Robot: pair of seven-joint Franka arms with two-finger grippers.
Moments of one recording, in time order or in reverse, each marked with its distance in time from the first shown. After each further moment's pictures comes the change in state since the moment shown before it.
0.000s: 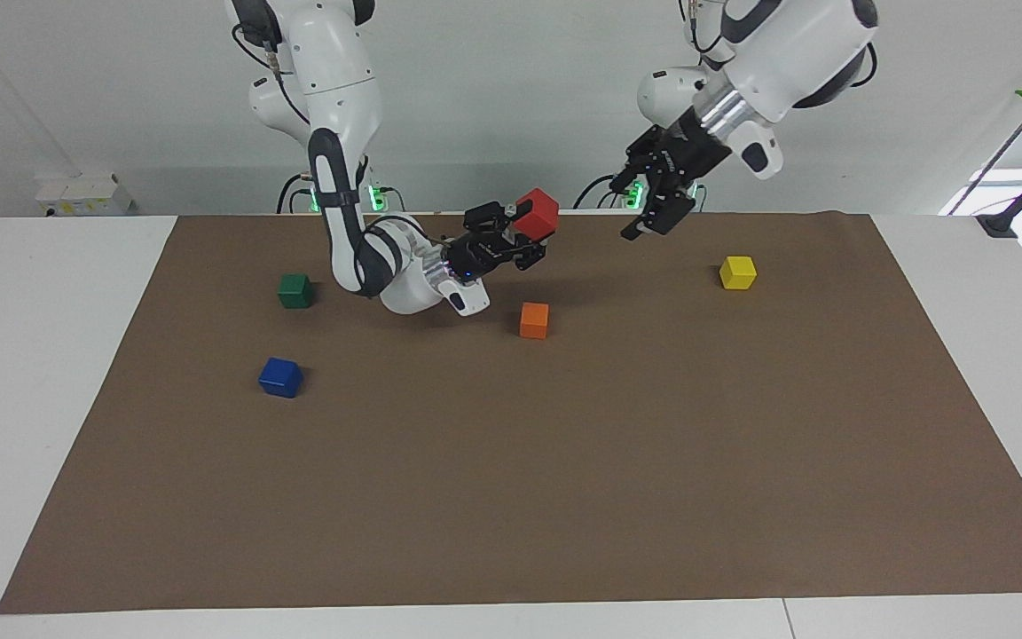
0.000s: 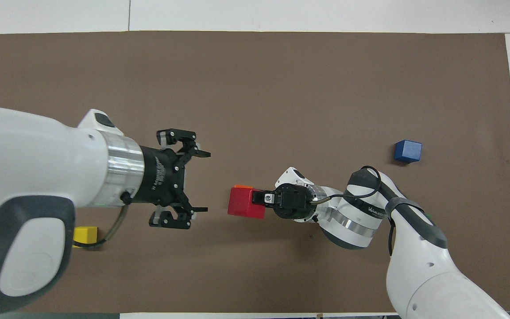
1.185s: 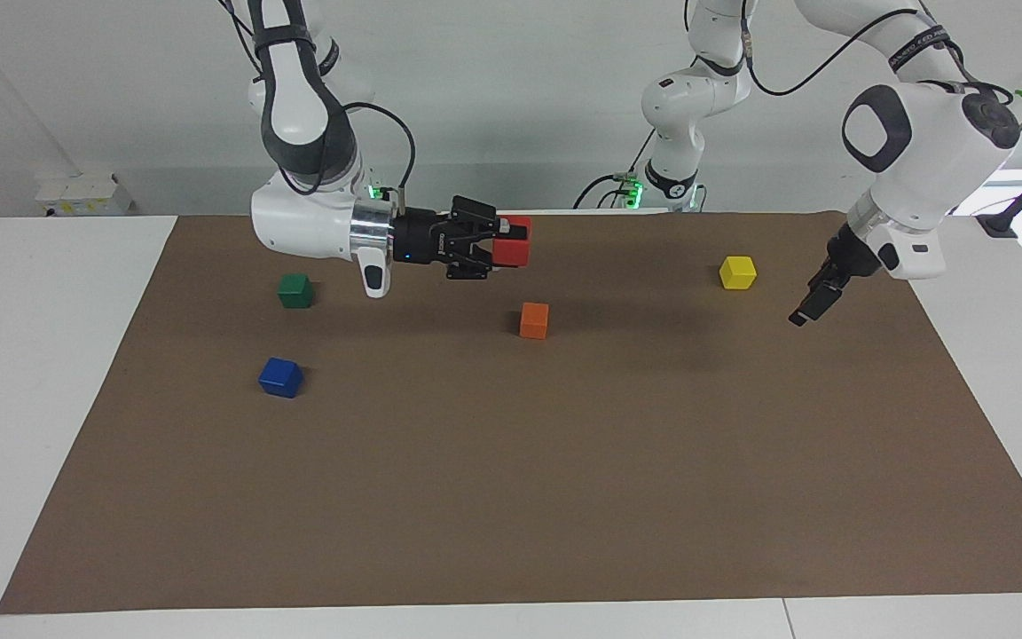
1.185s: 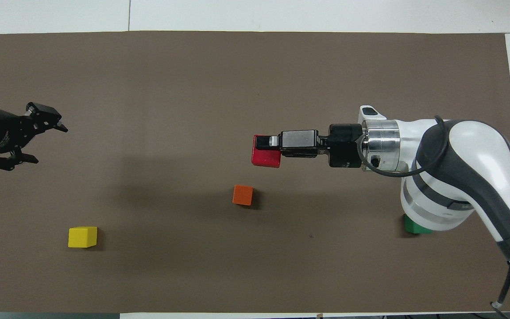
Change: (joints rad) left arm 0.230 0.223 -0.003 -0.002 0.660 0.087 1.030; right arm -0.157 -0.300 -0.010 0.232 -0.879 0.727 0.590
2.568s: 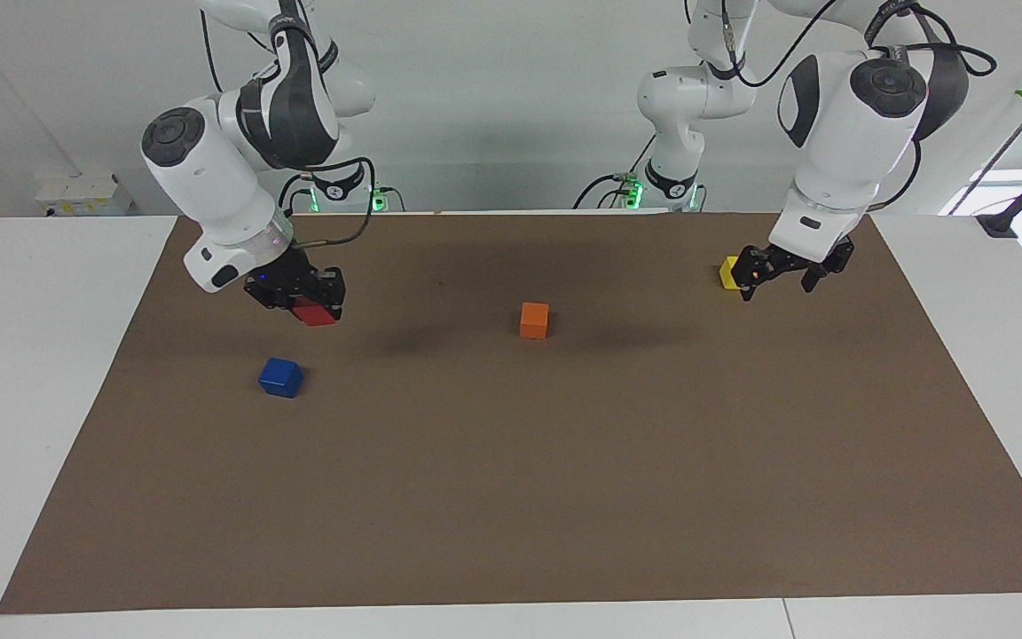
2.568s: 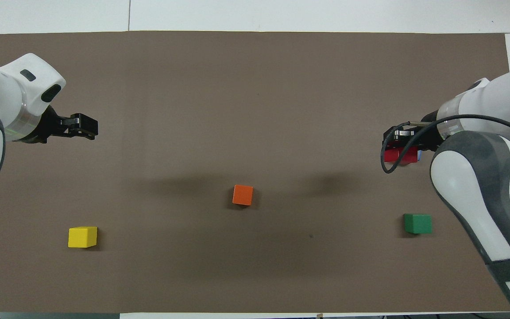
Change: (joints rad) left arm -0.312 -0.028 0.144 0.096 0.116 -0.106 0.446; right arm -0.189 0.002 -0.005 0.131 -1.402 -0.027 0.629
